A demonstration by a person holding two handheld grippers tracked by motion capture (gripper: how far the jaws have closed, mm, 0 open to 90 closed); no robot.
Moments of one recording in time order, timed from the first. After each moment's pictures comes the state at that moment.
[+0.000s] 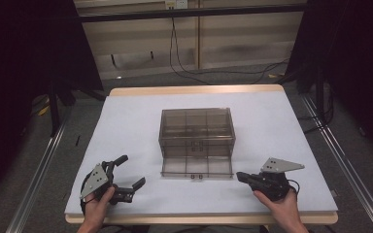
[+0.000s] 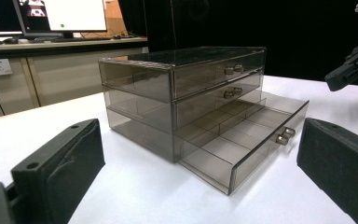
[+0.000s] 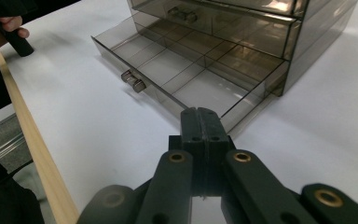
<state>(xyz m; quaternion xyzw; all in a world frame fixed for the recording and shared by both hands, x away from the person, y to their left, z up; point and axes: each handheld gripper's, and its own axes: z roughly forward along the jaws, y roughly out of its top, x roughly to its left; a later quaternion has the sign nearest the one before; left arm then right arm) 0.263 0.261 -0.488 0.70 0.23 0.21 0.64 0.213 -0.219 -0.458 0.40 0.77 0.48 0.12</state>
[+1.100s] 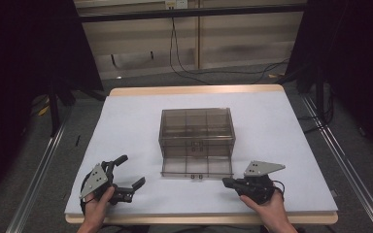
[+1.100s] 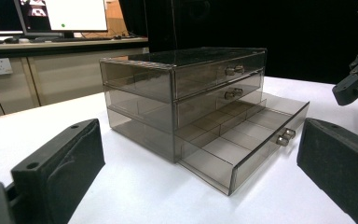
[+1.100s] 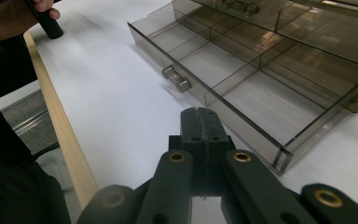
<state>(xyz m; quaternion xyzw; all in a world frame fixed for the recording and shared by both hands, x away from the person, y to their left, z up) 0.263 0.260 -0.488 0.70 0.23 0.21 0.65 0.214 -0.182 -0.458 0.36 0.80 0.47 0.10</state>
